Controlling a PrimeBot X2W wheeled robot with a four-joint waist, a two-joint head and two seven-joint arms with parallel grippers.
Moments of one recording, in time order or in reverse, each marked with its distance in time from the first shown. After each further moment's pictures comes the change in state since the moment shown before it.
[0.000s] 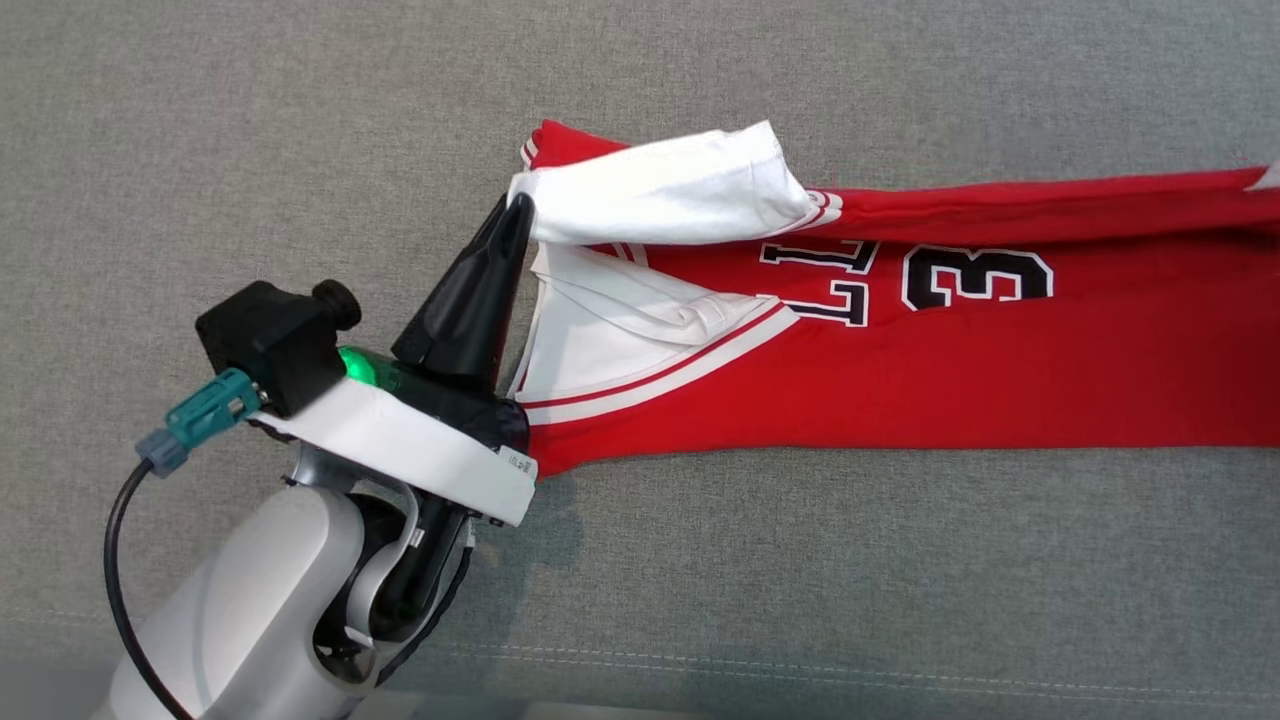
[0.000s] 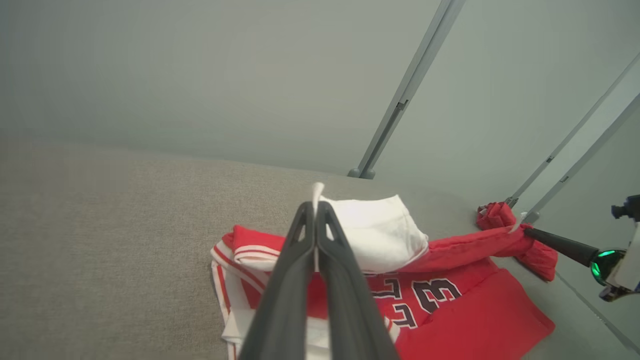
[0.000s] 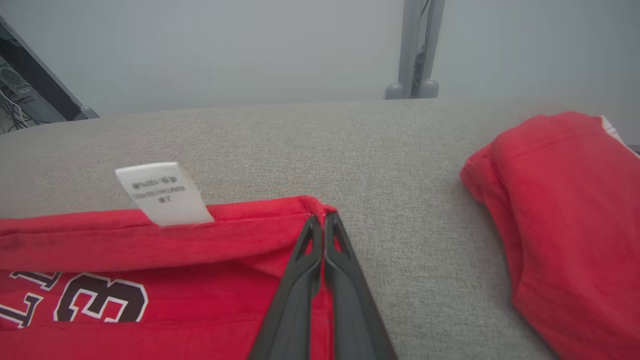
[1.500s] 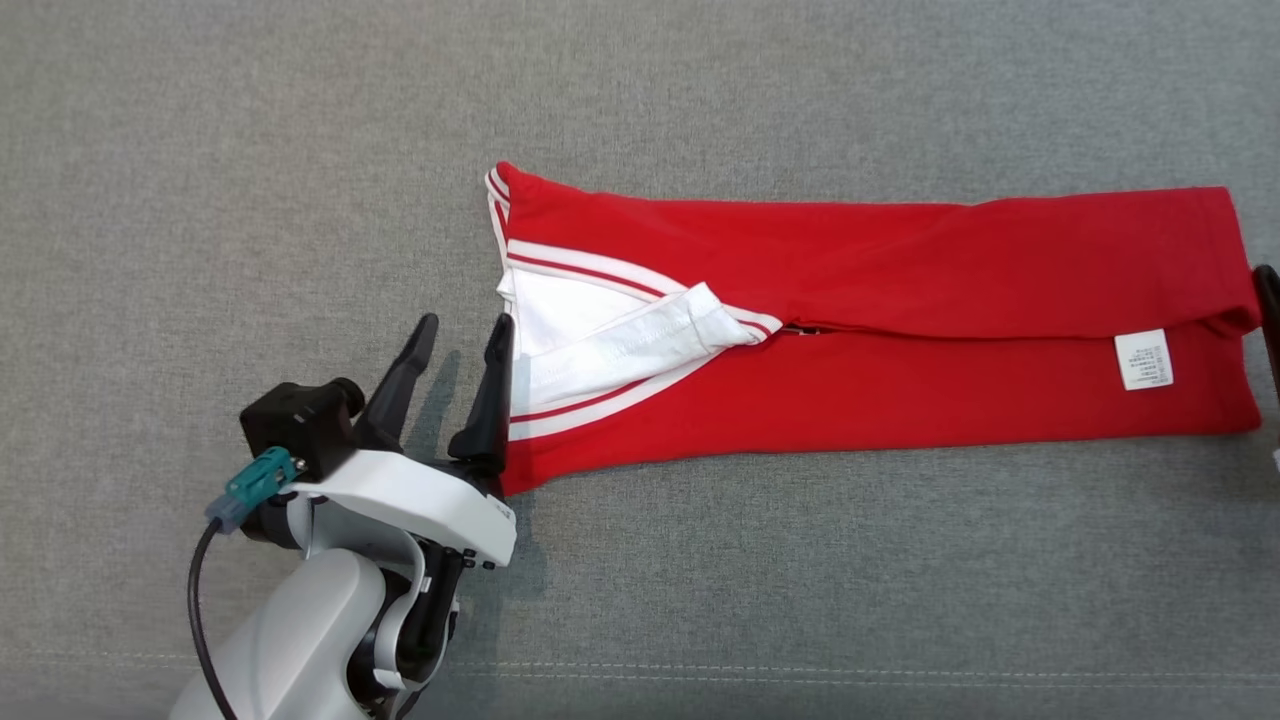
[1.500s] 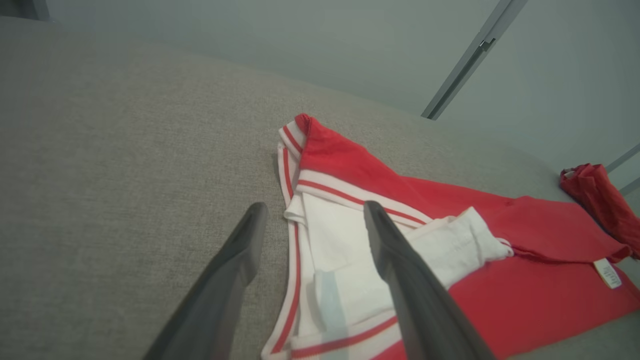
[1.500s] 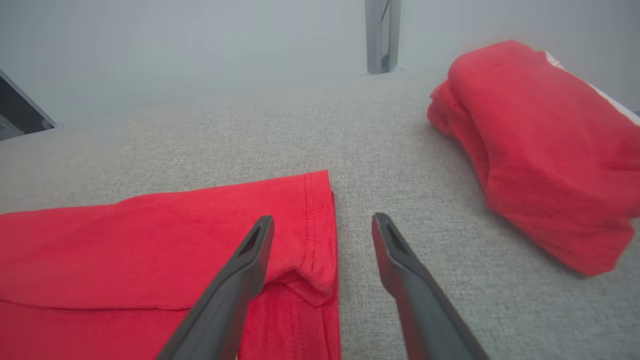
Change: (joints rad) left arm 0.109 -0.057 -0.020 0.265 -0.012 0.054 -0.086; right arm 0.107 0.191 -0.068 0.083 -0.140 0.000 -0.116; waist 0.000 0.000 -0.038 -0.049
